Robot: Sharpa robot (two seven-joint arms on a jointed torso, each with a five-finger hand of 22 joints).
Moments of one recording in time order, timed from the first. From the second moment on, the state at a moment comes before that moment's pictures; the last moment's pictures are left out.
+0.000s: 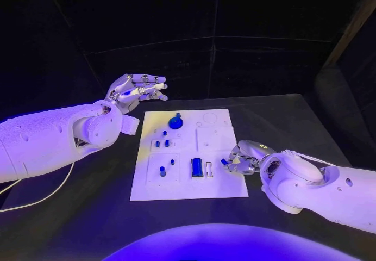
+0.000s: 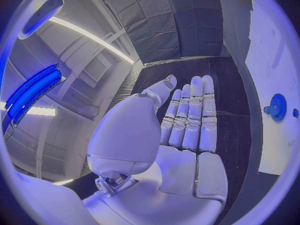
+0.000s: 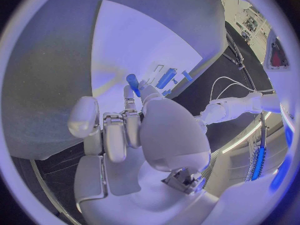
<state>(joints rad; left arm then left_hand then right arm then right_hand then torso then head) 1.28 -0.86 -0.17 1.44 0.04 -0.14 0.50 1.36 -0.06 0.34 -0.08 0.11 0.99 0.22 0.11 0.07 1.06 0.15 0.18 0.07 1.00 0.08 0.67 0.26 0.17 0.99 0.18 0.34 0.46 1.06 -0.94 -0.17 1.87 -1.46 -0.41 -0.66 1.33 0.06 0.08 0.11 0.25 1.04 0.07 0.31 0.25 1.47 -0.01 1.42 1.31 1.47 -0.07 1.55 1.31 0.10 1.34 0.03 1.31 1.06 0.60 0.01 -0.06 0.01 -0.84</state>
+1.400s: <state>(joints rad) 1.28 -0.85 -0.17 1.44 0.04 -0.14 0.50 1.36 -0.06 0.34 -0.08 0.11 0.98 0.22 0.12 0.07 1.06 0.15 0.19 0.07 1.00 0.08 0.67 0.26 0.17 0.99 0.18 0.34 0.45 1.06 -0.80 -0.17 1.79 -1.19 -0.44 -0.64 1.25 0.00 0.14 0.14 0.34 1.07 0.07 0.33 0.32 1.47 -0.02 1.42 1.31 1.47 -0.08 1.55 1.31 0.10 1.34 0.03 1.31 1.05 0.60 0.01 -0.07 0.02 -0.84</state>
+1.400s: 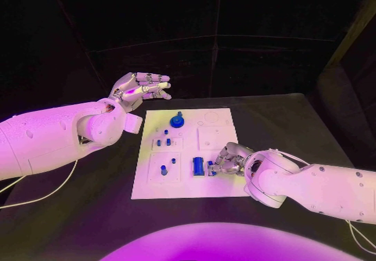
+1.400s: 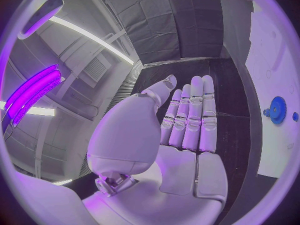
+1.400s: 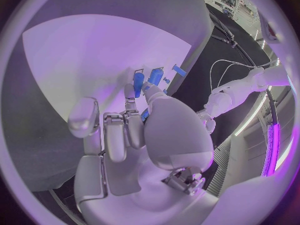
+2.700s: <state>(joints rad) 1.28 -0.86 -0.17 1.45 0.04 -0.14 0.49 1.36 -0.06 0.34 -0.08 0.11 0.98 0.22 0.12 0.07 1.06 0.15 0.19 0.07 1.00 0.08 0.66 0.26 0.17 0.99 0.18 0.34 0.45 1.06 -0.81 -0.17 1.77 -1.22 -0.44 -0.65 1.18 -0.01 -0.04 0.26 0.16 1.08 0.05 0.37 0.38 1.47 -0.03 1.41 1.31 1.46 -0.08 1.55 1.31 0.10 1.34 0.03 1.29 1.03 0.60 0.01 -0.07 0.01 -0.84</state>
